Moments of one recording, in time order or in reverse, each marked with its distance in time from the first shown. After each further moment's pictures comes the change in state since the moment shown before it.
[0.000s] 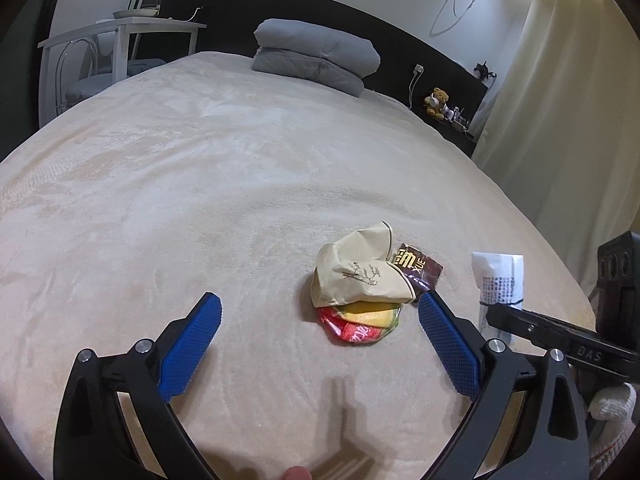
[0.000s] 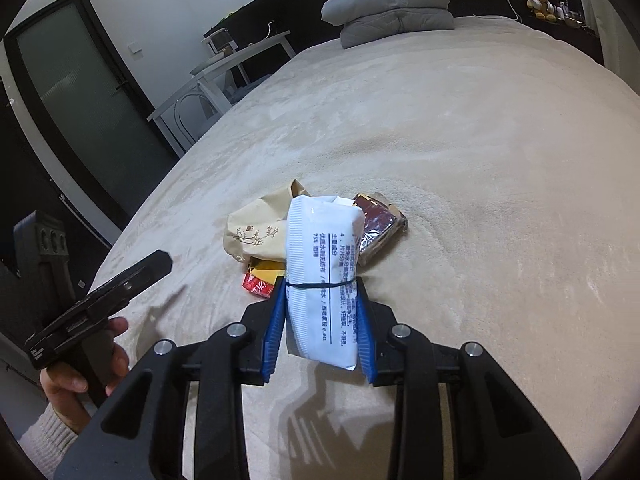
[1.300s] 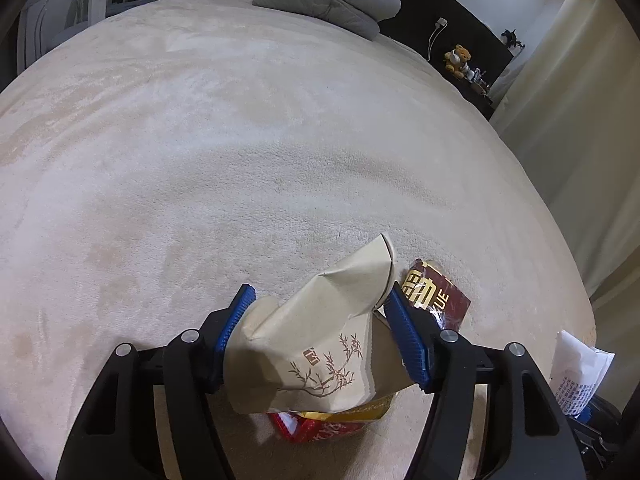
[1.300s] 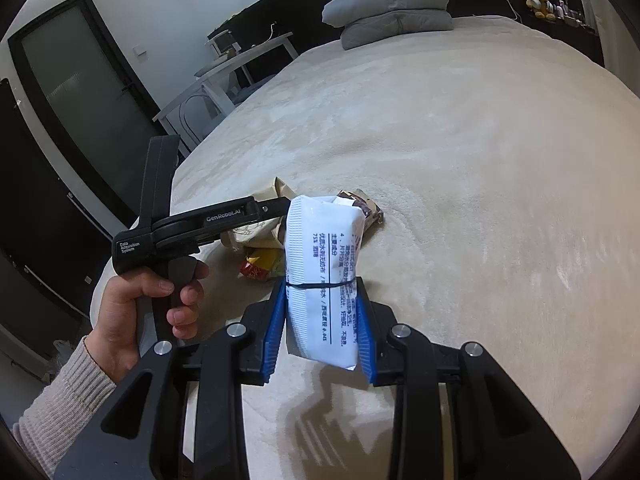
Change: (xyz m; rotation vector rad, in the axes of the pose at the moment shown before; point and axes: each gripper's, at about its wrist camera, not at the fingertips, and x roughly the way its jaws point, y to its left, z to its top) left arm 0.106 -0.013 0.037 -0.074 0.215 0.001; right arm -0.022 -0.014 -0.001 -0.006 0.004 0.008
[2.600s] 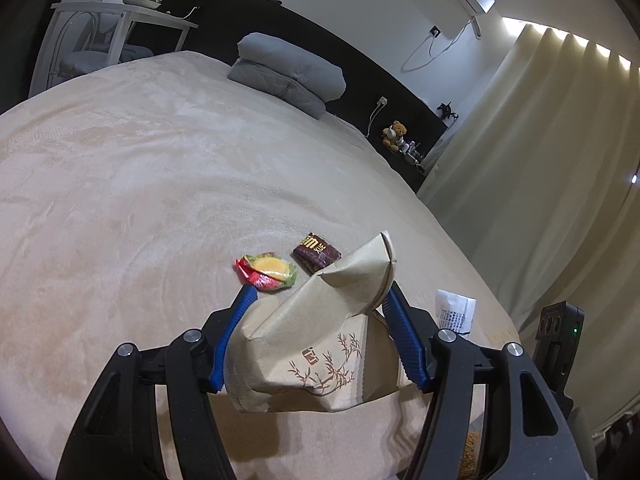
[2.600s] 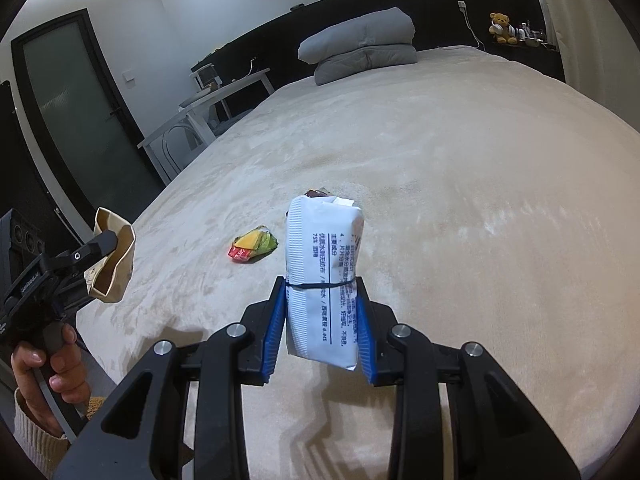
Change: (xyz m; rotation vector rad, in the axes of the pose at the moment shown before) left arm -0.182 -0.010 -0.122 -0.038 -0.287 -0.225; right arm -0.071 0.005 -0.075 0.027 -0.160 -0.096
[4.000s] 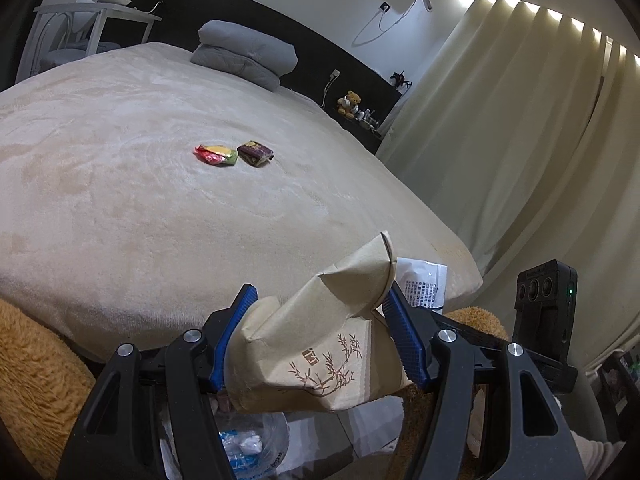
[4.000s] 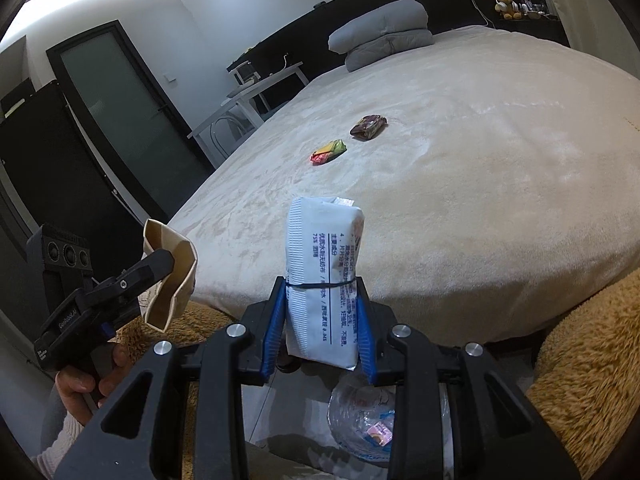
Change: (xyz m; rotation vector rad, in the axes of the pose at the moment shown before) left arm -0.107 -0.060 -0.158 0.089 0.075 -0.105; right arm -0.119 0.043 -0.151 0.063 0.033 0.172
